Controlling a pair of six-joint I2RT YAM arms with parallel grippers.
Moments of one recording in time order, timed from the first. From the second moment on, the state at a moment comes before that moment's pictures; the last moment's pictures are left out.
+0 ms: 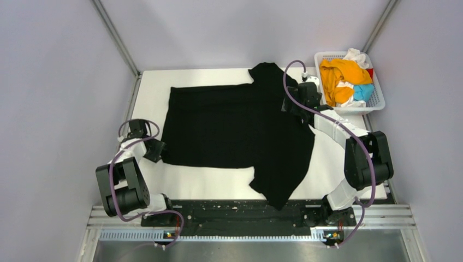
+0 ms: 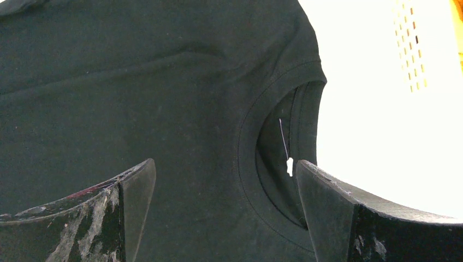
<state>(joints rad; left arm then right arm) 0.31 1.39 0.69 -0.45 -0.03 -0.85 0.26 1.62 1.07 -0.11 0.24 0.34</state>
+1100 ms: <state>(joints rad) 0.29 1.29 0.65 -0.60 -0.07 -0.86 0.57 1.47 0.98 -0.45 0.20 0.34</state>
